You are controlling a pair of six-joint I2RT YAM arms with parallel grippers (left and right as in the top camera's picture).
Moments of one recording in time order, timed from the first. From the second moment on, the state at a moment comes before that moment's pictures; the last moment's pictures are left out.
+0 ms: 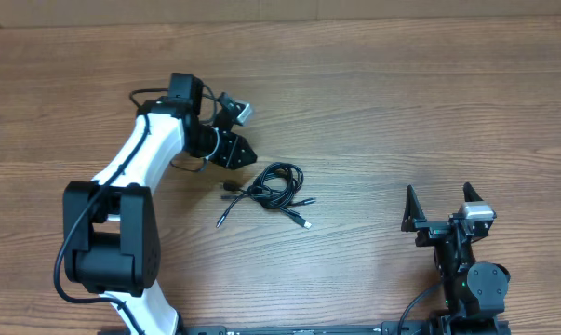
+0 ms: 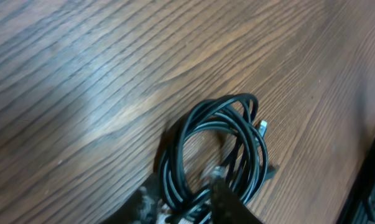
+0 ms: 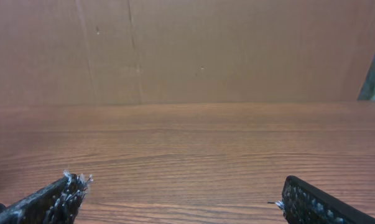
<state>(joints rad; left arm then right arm) -0.12 1.91 1.32 -0.81 0.66 0.33 0.03 0.01 0.02 -0.04 -0.02 0.04</state>
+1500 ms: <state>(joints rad) -0.33 1.91 1.18 -0.58 0.26 0.25 0.03 0.01 0.02 -0.03 -0.02 0.04</state>
